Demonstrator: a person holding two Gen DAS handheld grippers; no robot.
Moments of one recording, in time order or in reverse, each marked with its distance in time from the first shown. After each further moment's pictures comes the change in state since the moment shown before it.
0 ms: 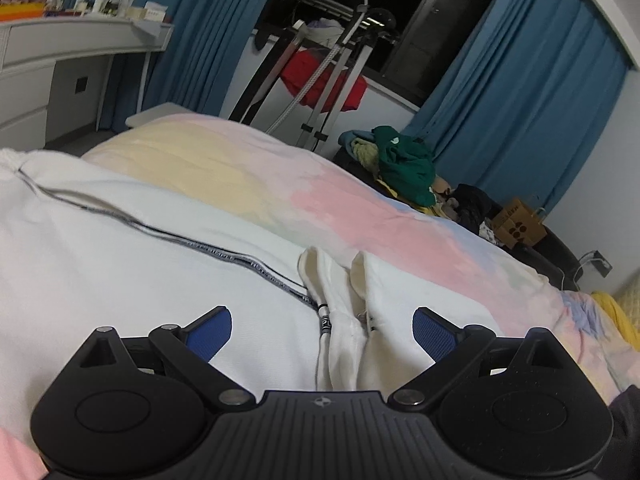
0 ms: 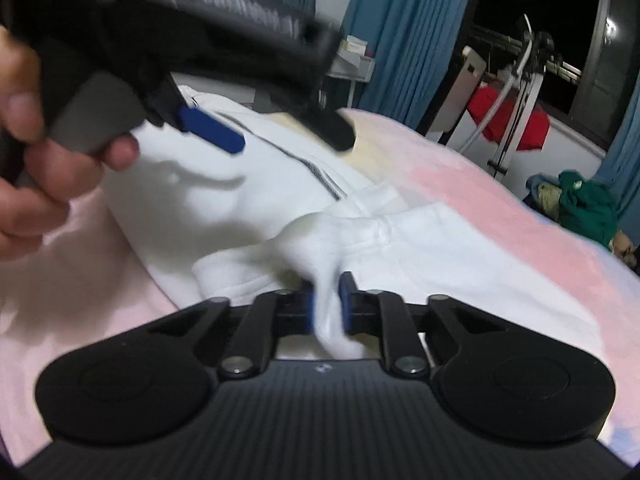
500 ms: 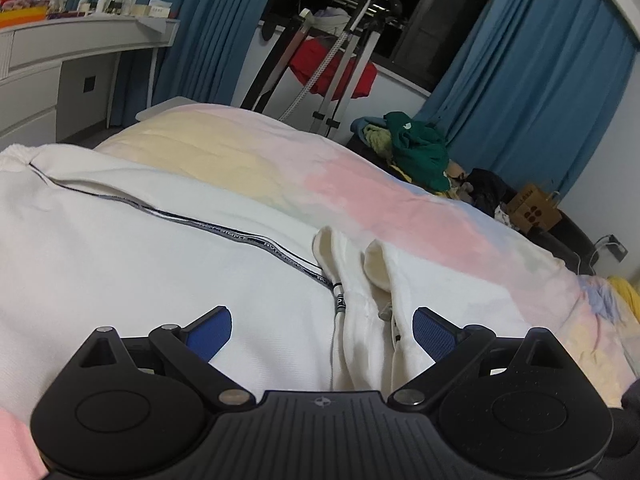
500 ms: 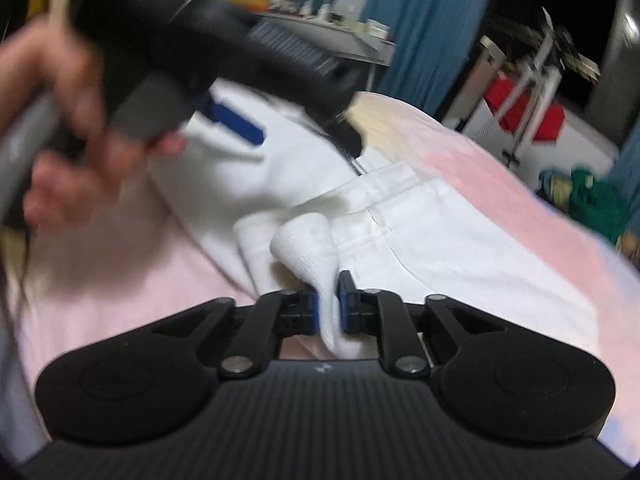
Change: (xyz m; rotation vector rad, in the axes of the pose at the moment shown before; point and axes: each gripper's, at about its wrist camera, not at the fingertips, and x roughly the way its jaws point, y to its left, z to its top) left arm 0.004 -0.004 -0.008 0.045 0.031 0.057; right arm -0.021 -0.001 -0.002 0.104 0.102 0.085
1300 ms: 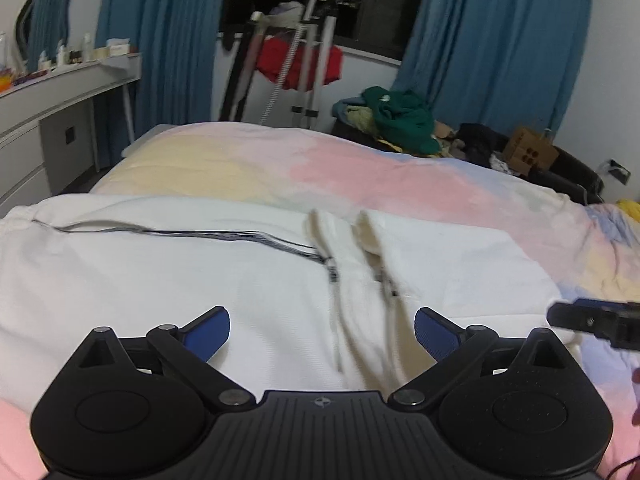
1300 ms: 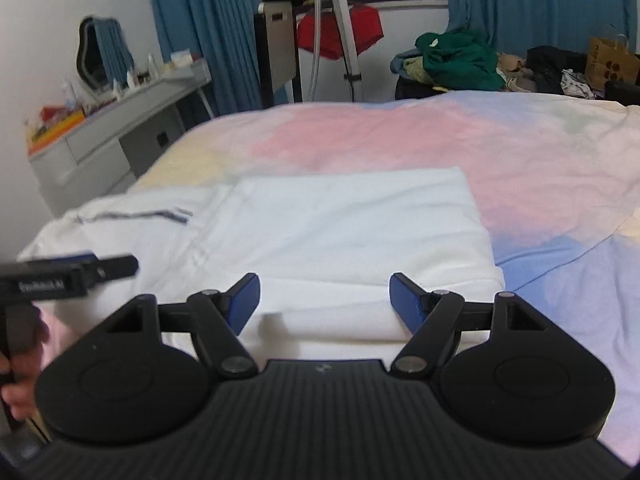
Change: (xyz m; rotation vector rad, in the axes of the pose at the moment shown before) left arm -0.019 -0.027 -0.015 0.247 0.028 0.035; right arm -0.051 -0.092 -0.026 0.626 -0.025 -0.242
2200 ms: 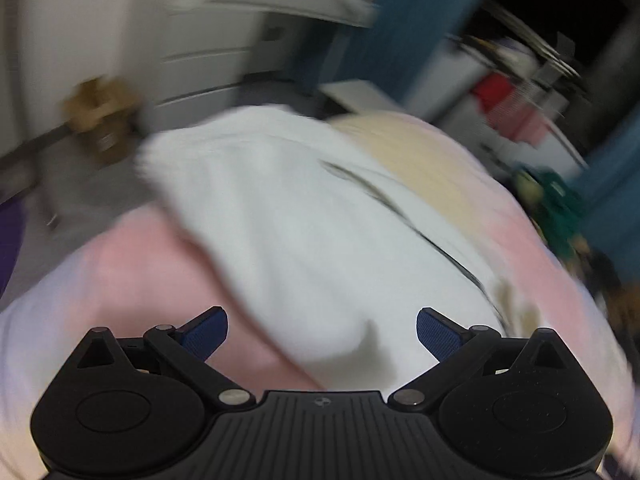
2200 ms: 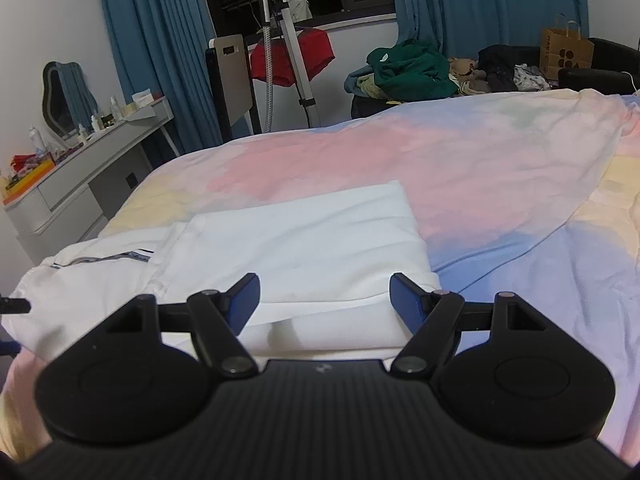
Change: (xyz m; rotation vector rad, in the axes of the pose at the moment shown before) left arm -0.070 0.175 -0.023 -0.735 0.085 0.321; right arm -0.014 -0.037 0.002 0.106 -0.058 -0.090
